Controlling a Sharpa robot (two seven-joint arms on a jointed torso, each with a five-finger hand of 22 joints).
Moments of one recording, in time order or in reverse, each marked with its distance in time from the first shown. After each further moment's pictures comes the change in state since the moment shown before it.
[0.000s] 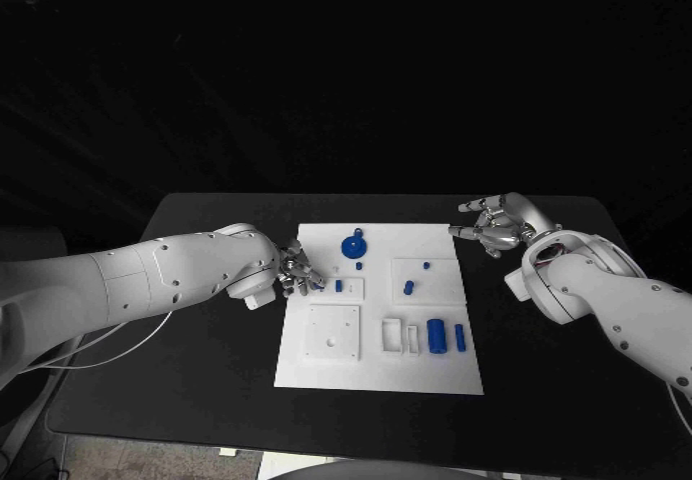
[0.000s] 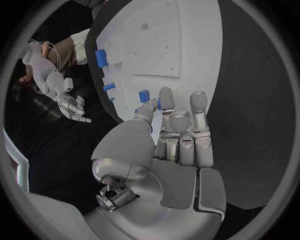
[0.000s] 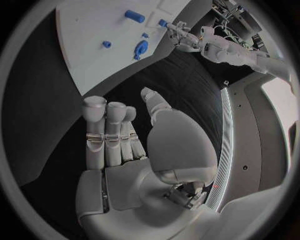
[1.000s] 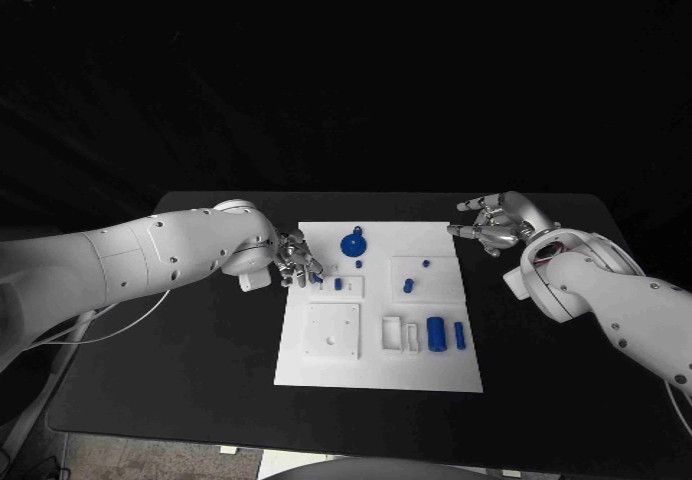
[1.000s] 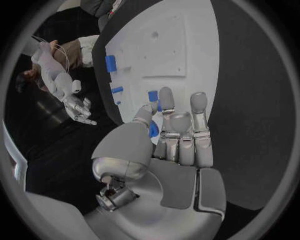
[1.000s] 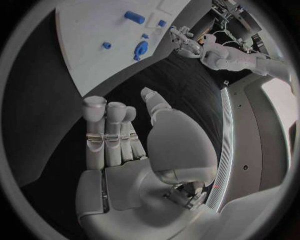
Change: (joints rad) left arm 0.057 0.013 0.009 -0.039 0.012 0.196 0.002; left_hand -0.080 0.021 0.033 -0.055 0.107 -0.014 0.007 -0.018 0.218 0.000 0.000 0.000 0.002 -0.011 0.003 0.016 -0.003 0.000 -0.018 0.003 0.027 0.001; right arm -0.001 0.004 0.000 -0.002 0.000 0.005 -0.001; right_hand 0.000 0.000 0.000 0.000 0.000 0.000 0.000 0.000 0.000 0.000 0.000 0.000 0.000 0.000 0.000 0.000 0.001 0.000 0.000 0.000 0.000 0.000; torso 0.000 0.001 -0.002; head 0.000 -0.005
